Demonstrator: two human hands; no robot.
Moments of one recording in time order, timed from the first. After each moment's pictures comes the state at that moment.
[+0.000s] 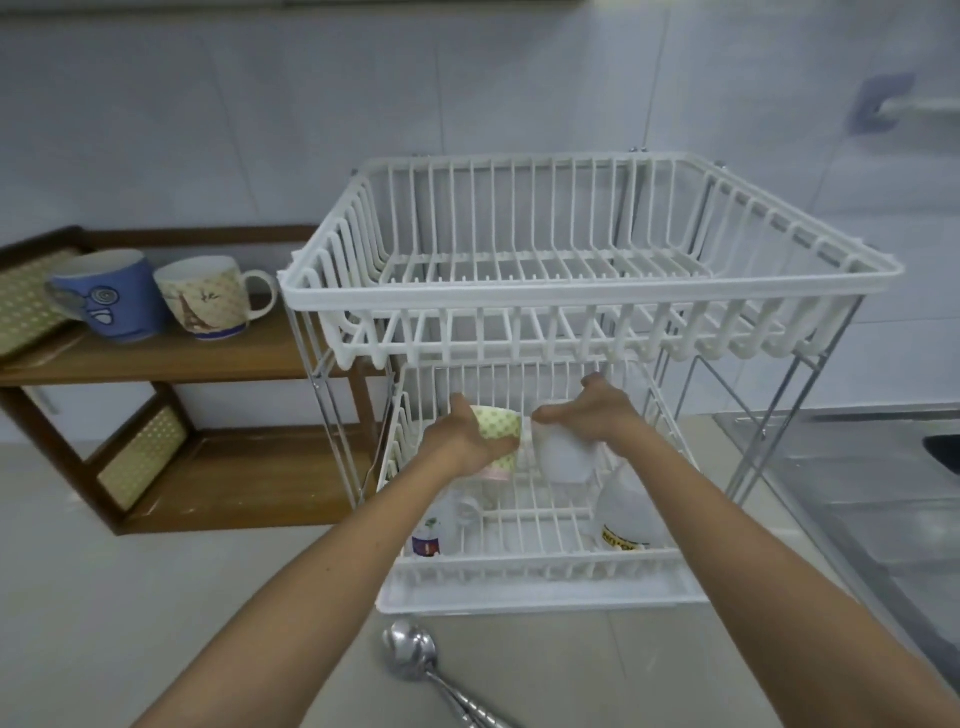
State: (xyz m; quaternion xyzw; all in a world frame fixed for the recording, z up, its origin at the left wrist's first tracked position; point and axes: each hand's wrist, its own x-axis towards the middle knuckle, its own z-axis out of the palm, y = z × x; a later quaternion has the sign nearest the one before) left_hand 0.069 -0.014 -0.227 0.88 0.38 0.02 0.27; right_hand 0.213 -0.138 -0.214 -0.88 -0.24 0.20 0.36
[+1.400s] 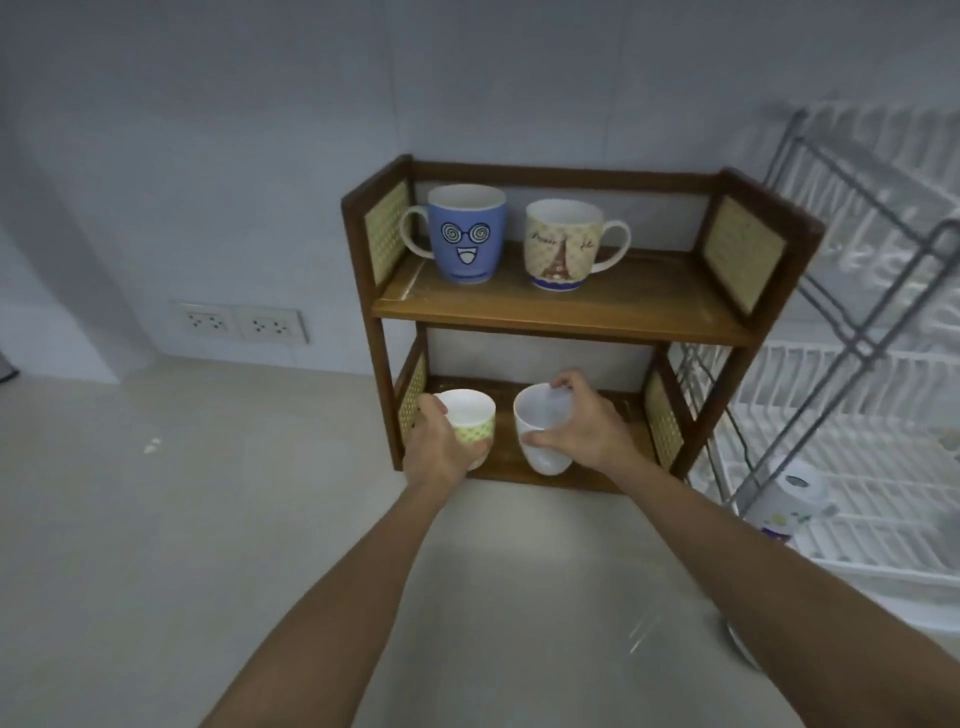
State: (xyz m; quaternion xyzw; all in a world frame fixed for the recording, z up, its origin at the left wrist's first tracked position) left_hand -0.231 0.251 -0.300 0.76 0.50 0.25 0.33; right_hand -0.078 0.142 -0.266 -0.84 -0.40 0.15 0.34
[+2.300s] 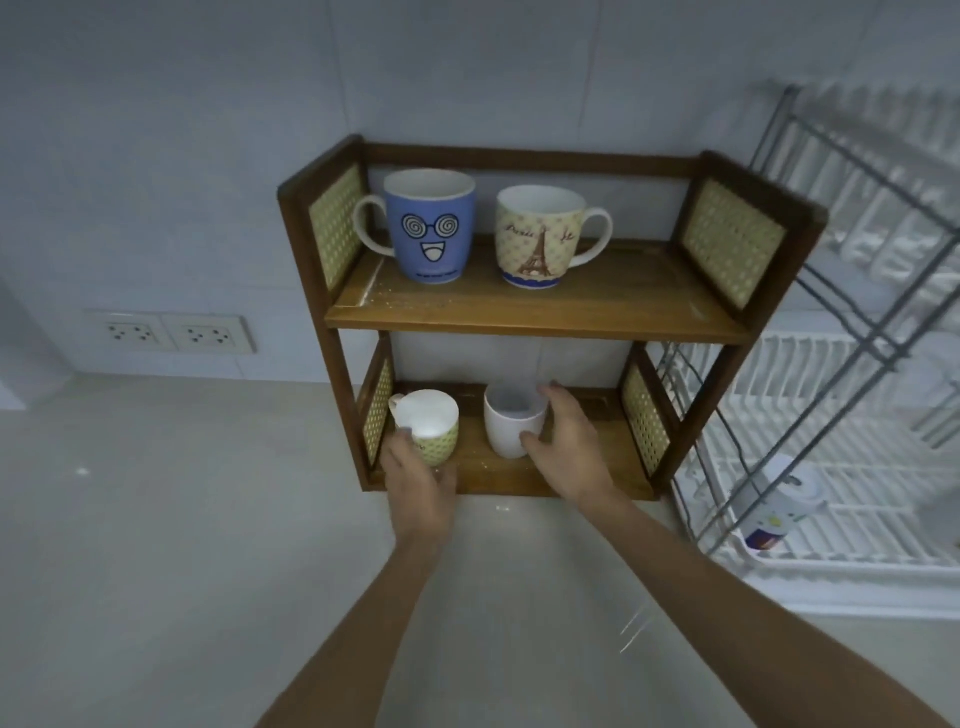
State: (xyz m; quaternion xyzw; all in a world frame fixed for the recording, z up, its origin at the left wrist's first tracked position) left_hand -0.224 0.241 -0.342 0.73 0.47 0.34 0.37; right_hand -0.083 0.148 -0.302 -0.83 -0.37 0.08 0.41
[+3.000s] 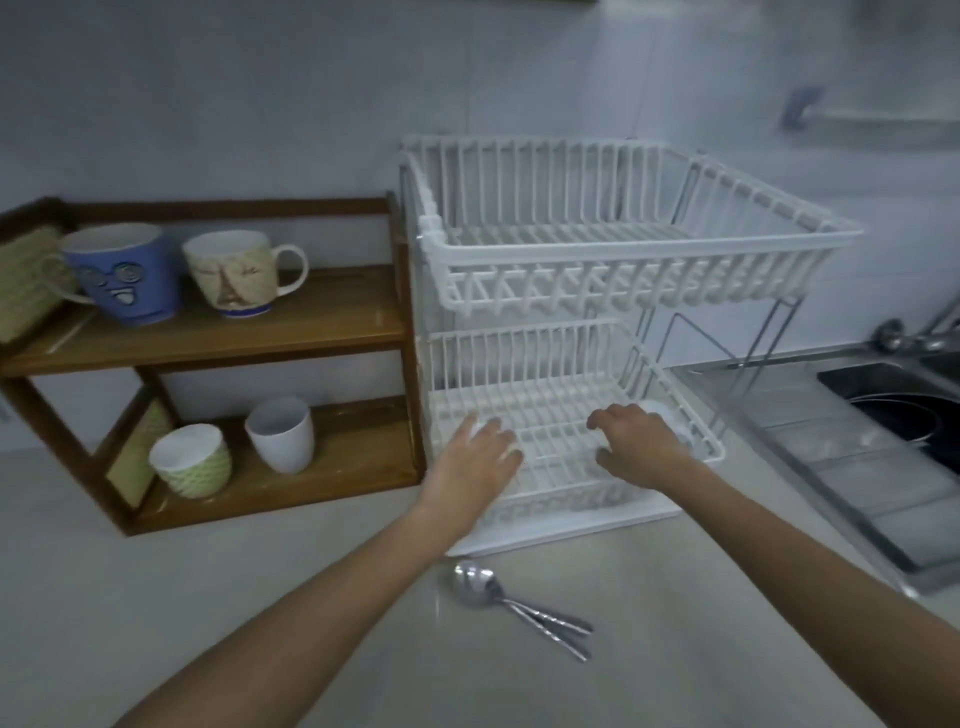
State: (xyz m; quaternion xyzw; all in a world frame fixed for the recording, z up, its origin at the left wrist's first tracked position) left_hand -0.059 -0.020 -0.247 0.97 -0.06 0.07 -0.21; right_hand 0.106 -0.196 -0.245 -0.93 -0.37 0.00 -0.02
